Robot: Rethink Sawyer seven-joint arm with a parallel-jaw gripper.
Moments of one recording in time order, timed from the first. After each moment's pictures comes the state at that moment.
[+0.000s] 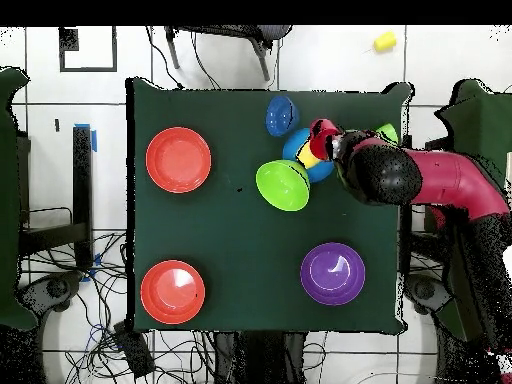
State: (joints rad) arm -0.95 -0.64 0.75 1.52 -0.59 0.58 1.57
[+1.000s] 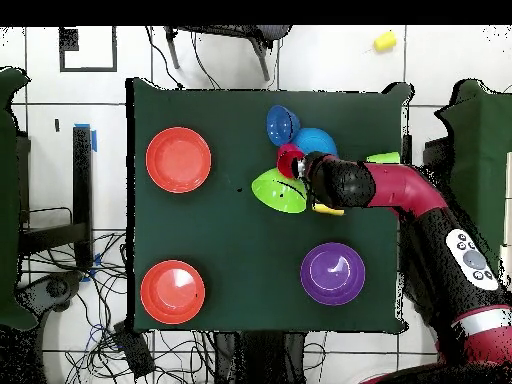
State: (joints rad) arm -0.88 -0.46 0.69 1.52 -0.60 0.56 1.57
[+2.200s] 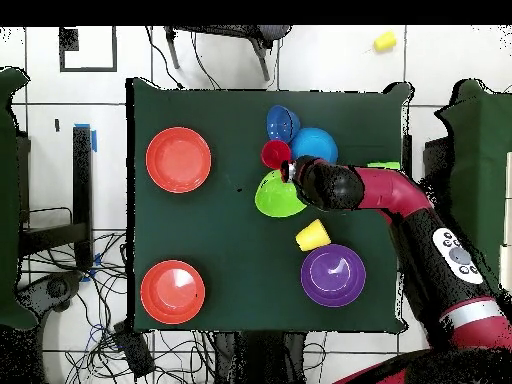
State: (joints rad) arm -0.88 -0.40 0.70 1.53 -0.59 0.53 1.57
